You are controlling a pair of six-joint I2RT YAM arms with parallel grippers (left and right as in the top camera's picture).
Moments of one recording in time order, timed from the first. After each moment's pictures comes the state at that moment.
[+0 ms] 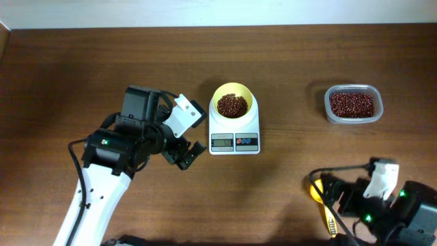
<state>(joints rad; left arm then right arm) -0.26 1.22 1.19 -0.98 0.37 0.48 -0.31 0.45 0.80 -1.10 -0.43 0.04</state>
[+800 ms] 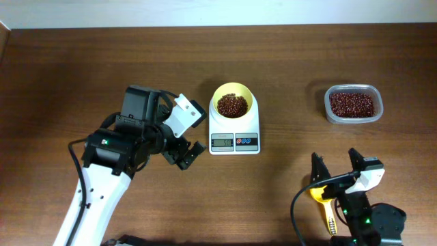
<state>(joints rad) -0.26 1.22 1.19 -0.98 0.37 0.48 -0.07 0.01 0.21 -0.30 -0.26 0.16</state>
